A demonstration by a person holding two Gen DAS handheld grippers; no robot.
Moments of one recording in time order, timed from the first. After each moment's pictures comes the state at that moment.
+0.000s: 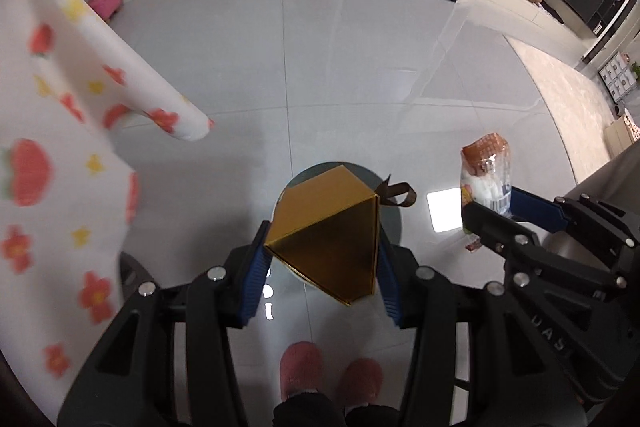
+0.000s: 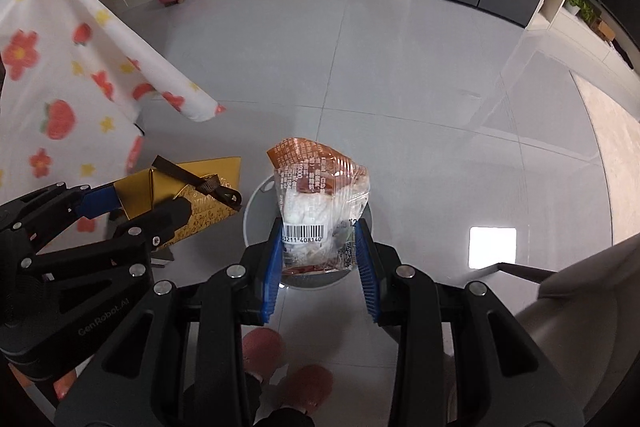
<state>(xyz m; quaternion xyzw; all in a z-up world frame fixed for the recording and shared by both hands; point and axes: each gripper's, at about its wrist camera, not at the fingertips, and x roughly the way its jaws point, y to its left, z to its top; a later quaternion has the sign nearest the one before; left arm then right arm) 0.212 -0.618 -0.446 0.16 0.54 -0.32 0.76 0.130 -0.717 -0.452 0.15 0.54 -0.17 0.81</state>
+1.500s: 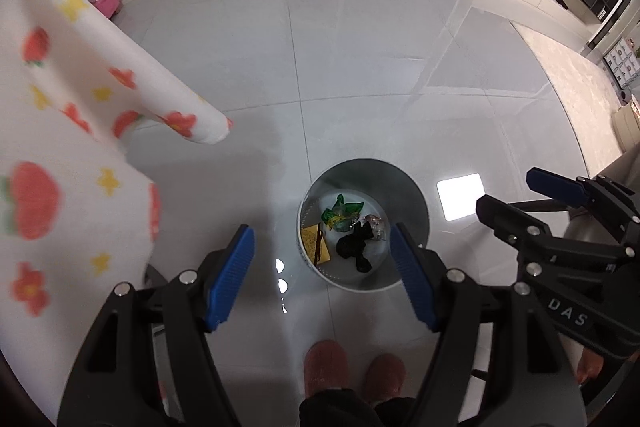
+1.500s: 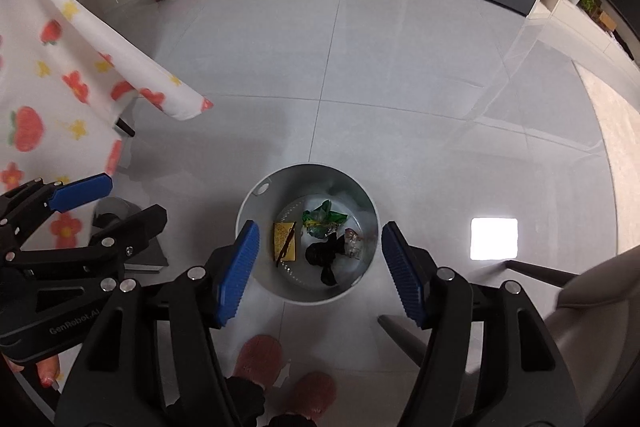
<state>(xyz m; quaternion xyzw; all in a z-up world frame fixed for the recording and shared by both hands) 0.241 -0.591 -0.426 0.19 0.54 -0.32 0.76 0.152 -0.721 -0.438 0.16 0.55 -0.17 0.81</state>
